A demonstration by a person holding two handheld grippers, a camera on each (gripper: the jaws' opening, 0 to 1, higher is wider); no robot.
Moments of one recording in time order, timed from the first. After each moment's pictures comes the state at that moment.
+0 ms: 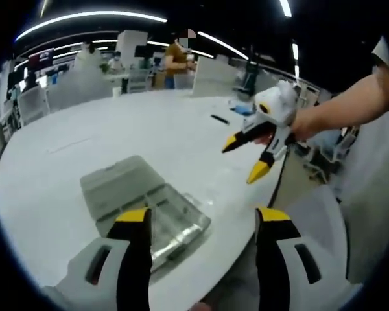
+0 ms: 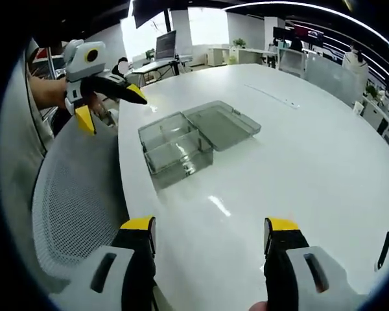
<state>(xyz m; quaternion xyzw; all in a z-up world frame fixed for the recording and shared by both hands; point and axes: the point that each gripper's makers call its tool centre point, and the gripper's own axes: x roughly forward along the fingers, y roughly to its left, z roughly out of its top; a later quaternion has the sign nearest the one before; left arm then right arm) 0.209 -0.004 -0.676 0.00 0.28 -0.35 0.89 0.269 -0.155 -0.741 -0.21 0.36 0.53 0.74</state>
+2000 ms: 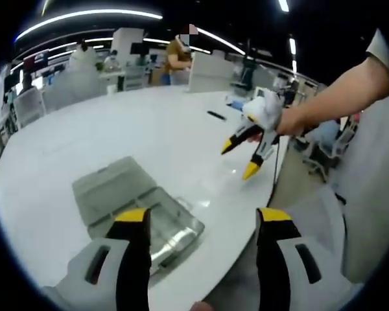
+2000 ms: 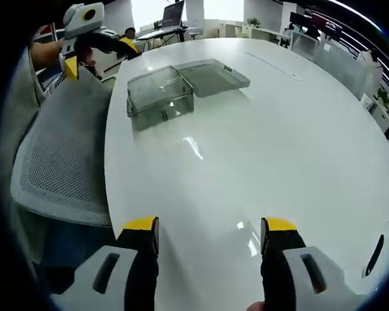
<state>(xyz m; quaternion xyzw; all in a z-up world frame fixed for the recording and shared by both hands) 0.214 -0.025 -0.678 0.01 0.29 -0.35 0.89 0.291 -0.224 -0.790 -0.29 0.40 0.53 0.69</state>
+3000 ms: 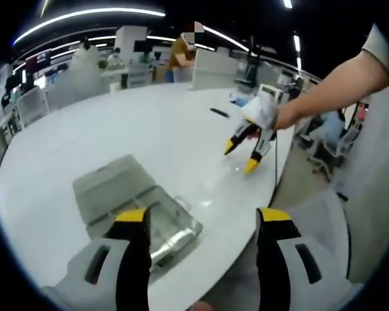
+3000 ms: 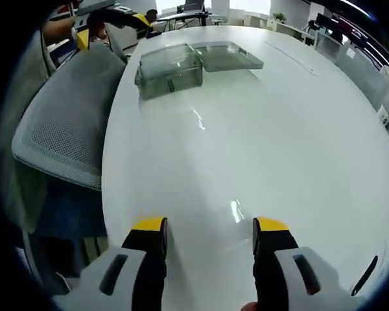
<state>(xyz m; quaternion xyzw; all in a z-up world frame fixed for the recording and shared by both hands) 0.213 -0.032 -0.680 0.02 0.30 -0.34 0.89 0.300 -0.248 -0.810 -0.35 0.40 0.57 0.62</state>
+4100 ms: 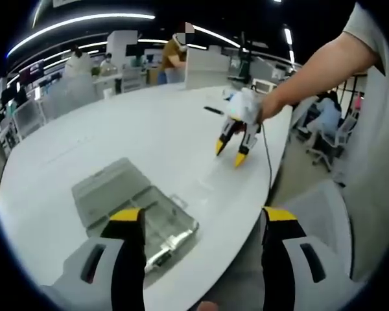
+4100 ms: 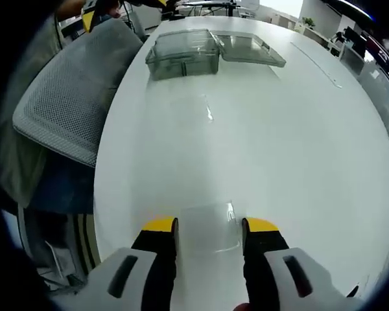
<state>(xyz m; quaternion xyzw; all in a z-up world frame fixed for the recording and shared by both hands) 0.205 -0.037 -0.681 0.05 0.29 -0.35 0.89 0.311 -0.247 -0.819 -0.41 0.38 0.60 0.57</state>
